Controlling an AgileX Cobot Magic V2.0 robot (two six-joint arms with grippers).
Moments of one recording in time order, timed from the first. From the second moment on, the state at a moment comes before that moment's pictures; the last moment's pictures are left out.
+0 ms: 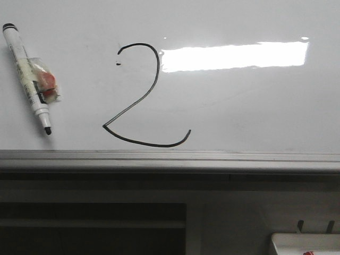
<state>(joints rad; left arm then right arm) -0.71 0.42 -0.24 -0.10 -0.04 0.11 0.95 0.40 -0.16 0.29 -0.11 -0.43</state>
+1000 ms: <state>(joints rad) -0.53 0.36 -0.13 0.02 -0.06 0.11 0.95 0.40 -0.15 0.29 -0.12 -0.43</state>
